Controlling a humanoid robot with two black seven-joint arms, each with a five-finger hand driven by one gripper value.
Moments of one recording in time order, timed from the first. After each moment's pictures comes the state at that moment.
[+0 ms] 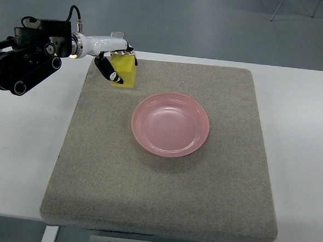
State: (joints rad) left arm -1.15 0.40 -0.43 -0.80 1.60 -0.35 -0.20; right arm 0.01 0.00 -0.03 0.17 0.00 0.00 0.14
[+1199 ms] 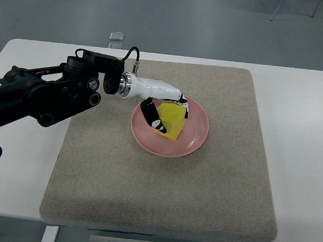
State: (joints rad) left arm -1.11 0.29 -0.32 -1.02 1.59 -0.40 -0.23; right arm 0.01 0.00 -0.03 0.17 0.00 0.00 0.14
